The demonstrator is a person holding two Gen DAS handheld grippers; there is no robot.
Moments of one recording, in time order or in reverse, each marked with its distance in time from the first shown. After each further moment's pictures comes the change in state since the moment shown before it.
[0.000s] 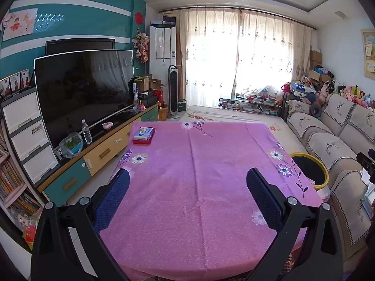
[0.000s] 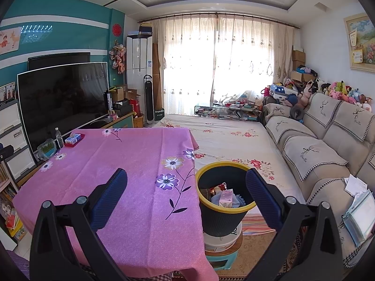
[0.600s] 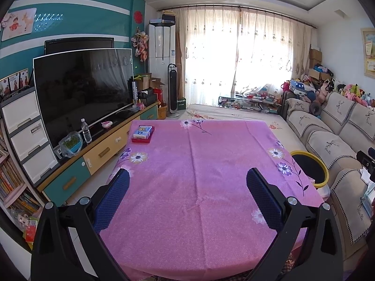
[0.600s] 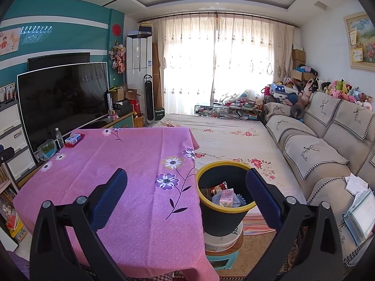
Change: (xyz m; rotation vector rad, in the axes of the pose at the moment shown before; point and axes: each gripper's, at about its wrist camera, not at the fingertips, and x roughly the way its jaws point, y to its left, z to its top) left arm 0.004 -0.001 -0.002 0.002 0.006 -0.002; right arm 0.000 -0.001 0.001 0.002 0.002 0.002
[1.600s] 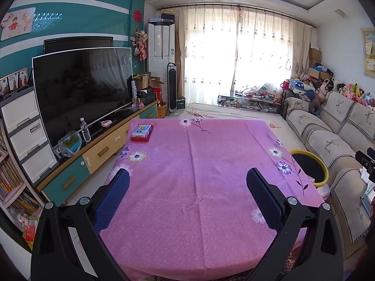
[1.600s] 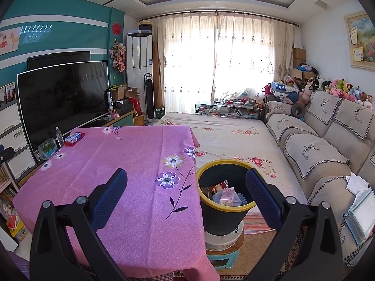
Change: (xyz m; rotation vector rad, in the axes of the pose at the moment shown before) left arm 0.007 -0.001 -0.006 -0.001 0.008 -0.007; right arm 0.003 0.002 -0.002 0.002 0.006 0.004
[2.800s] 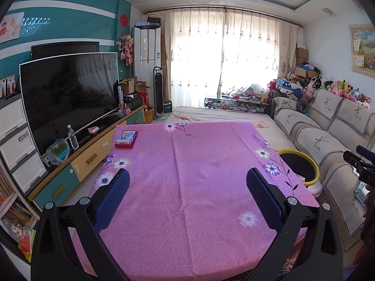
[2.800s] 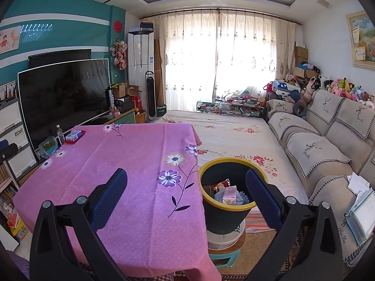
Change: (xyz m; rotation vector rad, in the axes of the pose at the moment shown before) left arm 0.010 -0.013 0.005 0.040 -0.034 -0.086; right arm 0.010 0.005 -0.005 -0.001 0.014 0.007
